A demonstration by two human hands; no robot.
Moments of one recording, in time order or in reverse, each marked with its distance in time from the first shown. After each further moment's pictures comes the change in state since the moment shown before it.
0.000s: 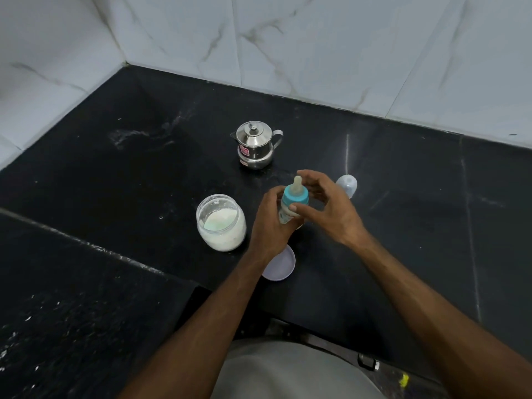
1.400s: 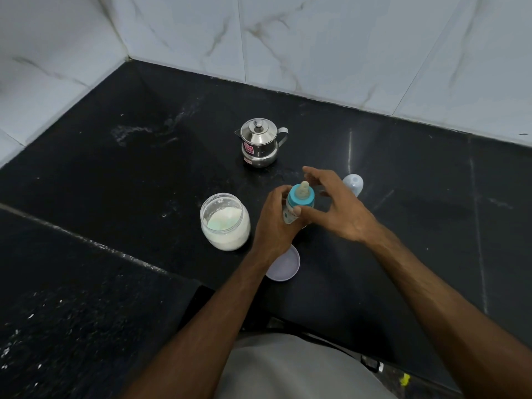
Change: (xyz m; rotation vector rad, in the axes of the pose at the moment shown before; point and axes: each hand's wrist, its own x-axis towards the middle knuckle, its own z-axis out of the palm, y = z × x) left_hand 0.001 -0.001 -0.001 0.002 -0.008 0.023; right_hand 0.010 0.001 -0.011 -0.246 -0.147 0.005
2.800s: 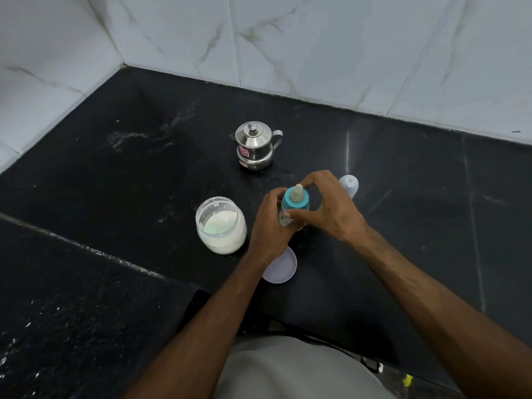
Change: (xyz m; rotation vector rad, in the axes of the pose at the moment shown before) left_hand 0.002 0.000 0.000 0.028 -0.008 -0.026; right_hand 0.009 0.006 0.008 -0.113 0.148 -0.002
